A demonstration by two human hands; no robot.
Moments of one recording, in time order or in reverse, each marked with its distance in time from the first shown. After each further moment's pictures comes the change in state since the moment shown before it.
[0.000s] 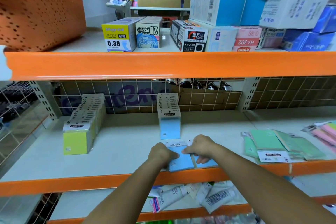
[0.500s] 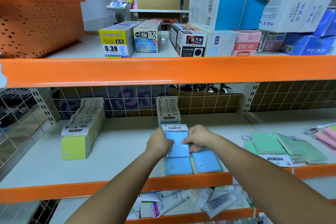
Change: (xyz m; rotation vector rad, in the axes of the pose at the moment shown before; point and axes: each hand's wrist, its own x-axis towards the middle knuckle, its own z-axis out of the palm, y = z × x) left_hand 0.011 0.019 -0.024 0.020 0.178 0.236; right_hand 0.018 -0.025 -0.022 0.293 0.029 -0.036
